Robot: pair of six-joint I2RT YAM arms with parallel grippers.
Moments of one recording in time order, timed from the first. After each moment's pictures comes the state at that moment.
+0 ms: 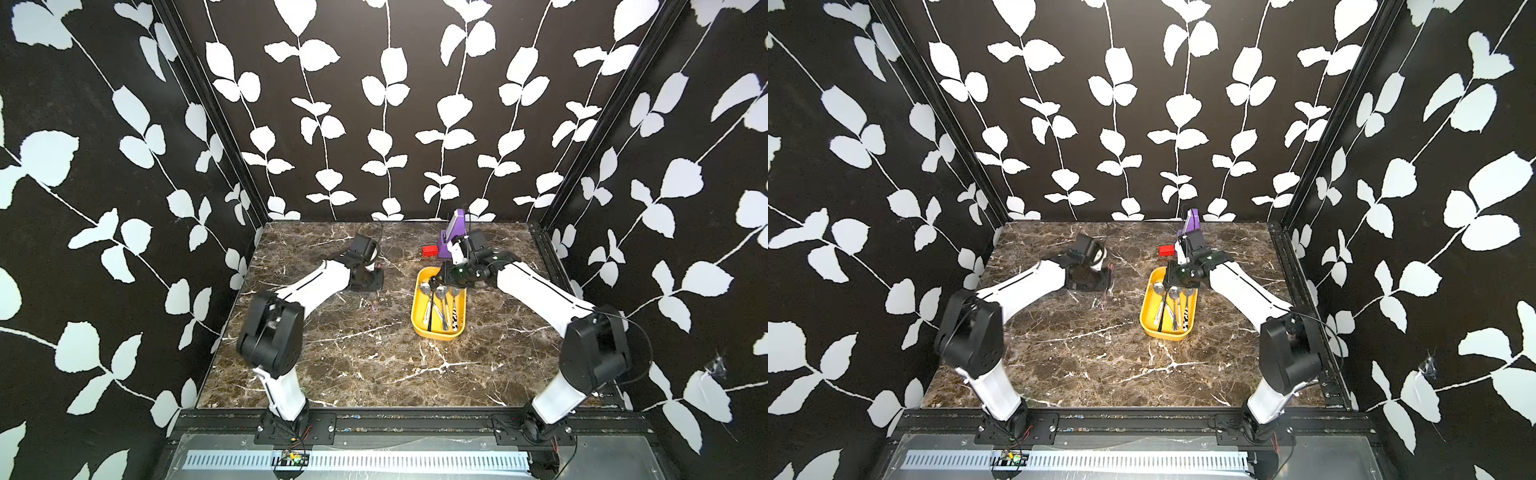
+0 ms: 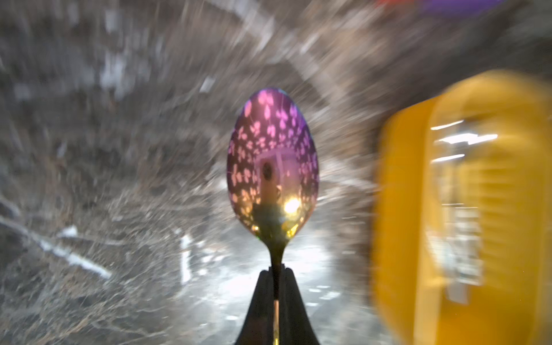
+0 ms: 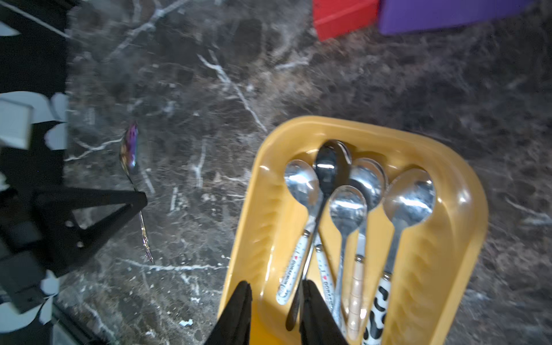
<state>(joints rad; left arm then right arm) -0.47 1.71 1.30 -0.57 0.18 -0.37 0.45 1.62 1.29 -0.57 -0.27 0.47</state>
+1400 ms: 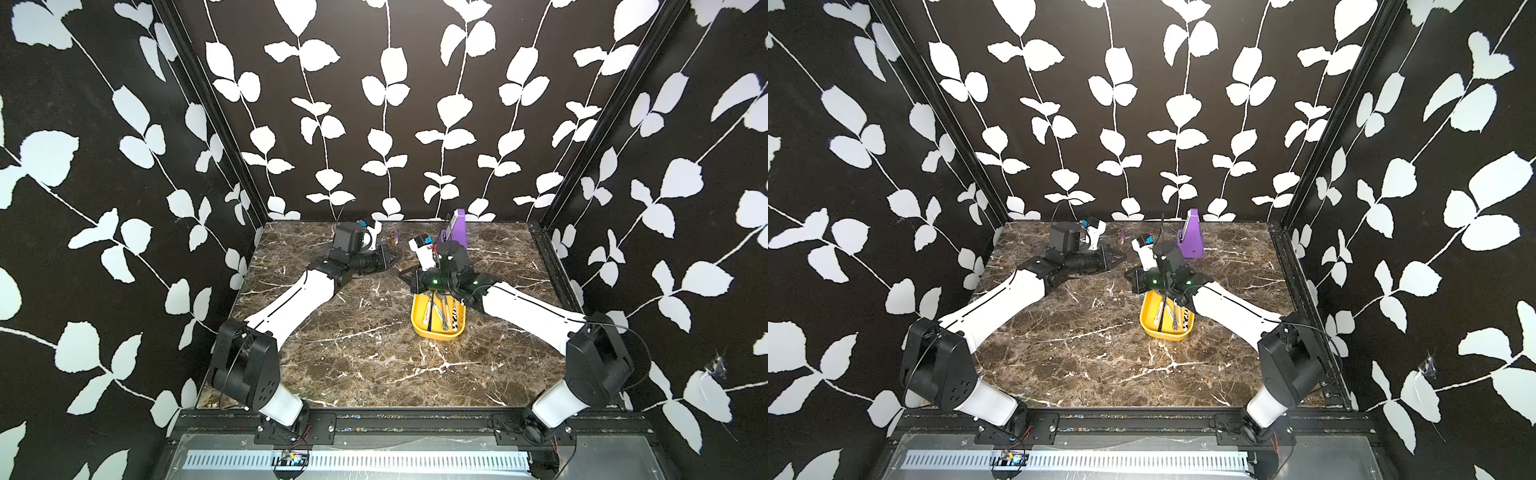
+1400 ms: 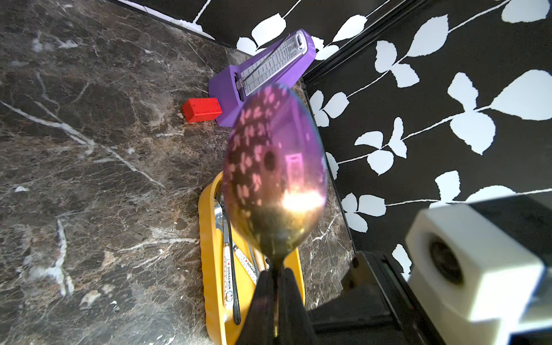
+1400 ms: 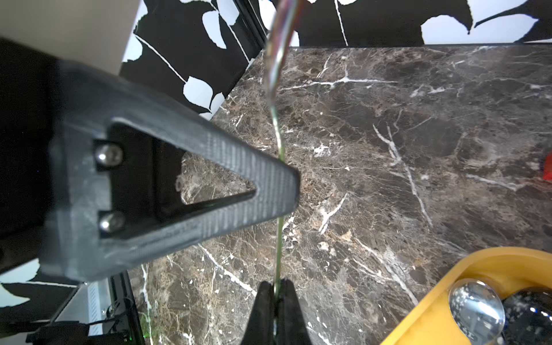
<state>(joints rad) -0.47 1.53 1.21 -0.20 0.50 -0.62 0.68 1.60 1.17 -0.08 -0.34 0.36</state>
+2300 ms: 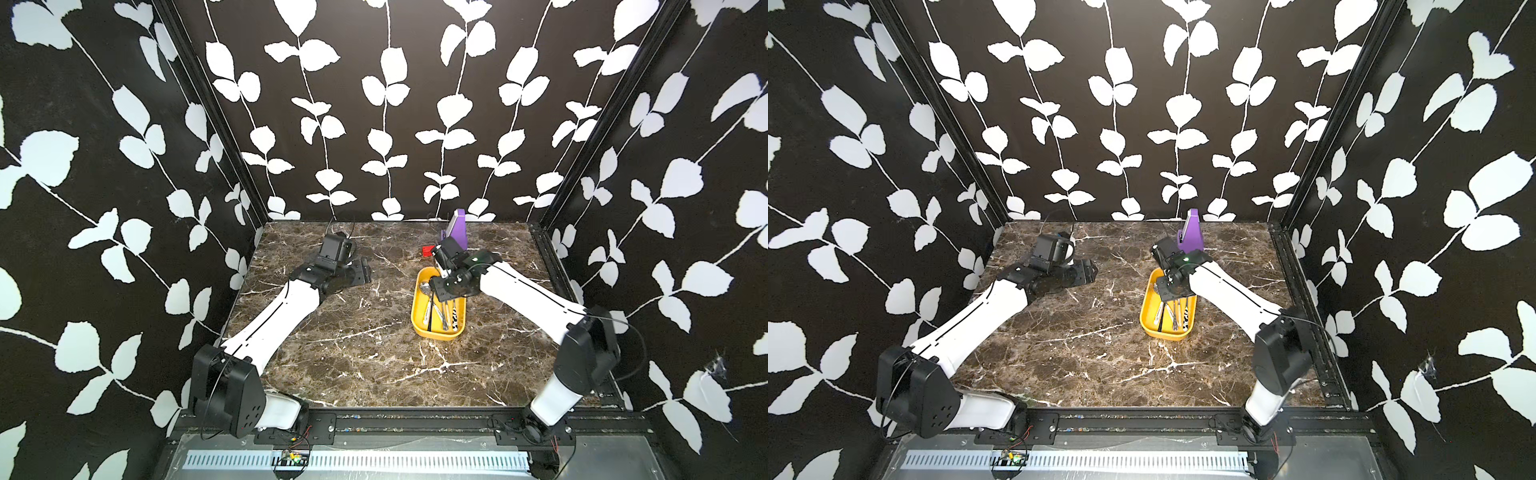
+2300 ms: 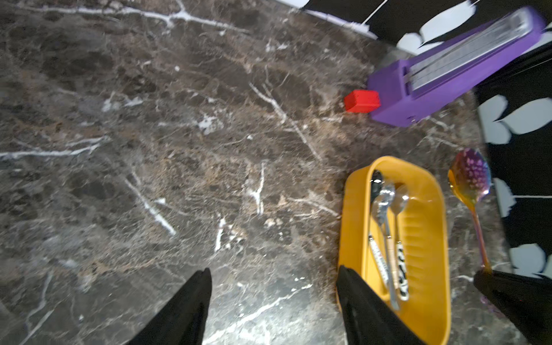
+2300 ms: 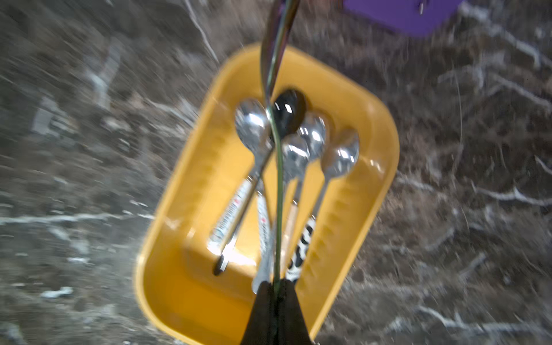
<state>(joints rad) -0.42 1.39 1.14 -0.58 0.02 -0.49 0.66 1.72 1.47 -1.01 0.20 0.33</state>
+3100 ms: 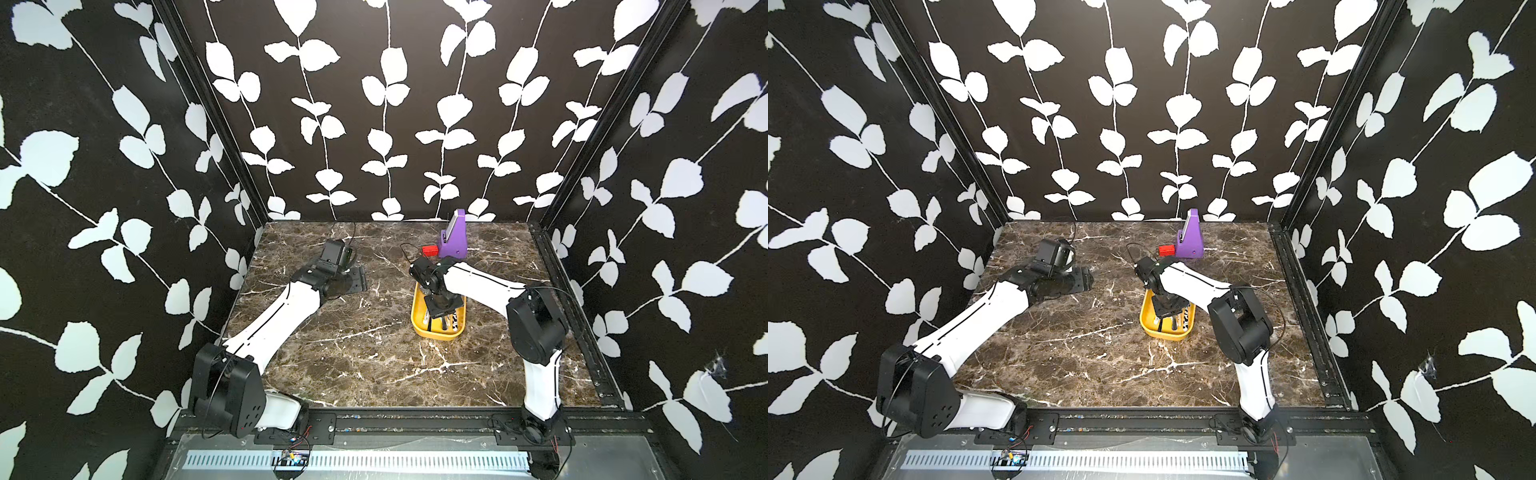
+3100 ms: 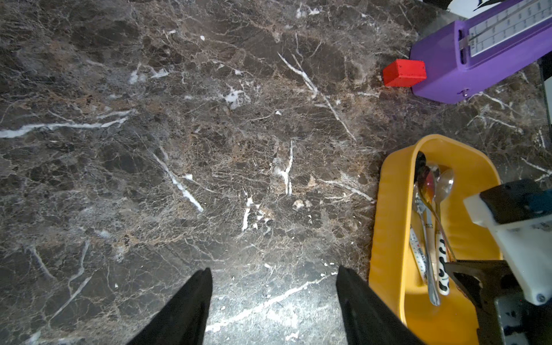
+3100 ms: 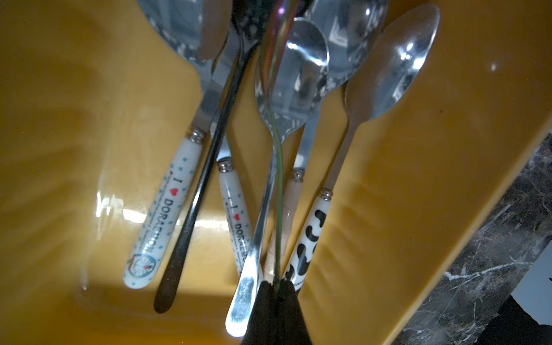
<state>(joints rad) -0.42 1.39 1.12 -0.64 -0.02 -0.47 0.70 2.00 1.54 -1.13 0.27 0.43</state>
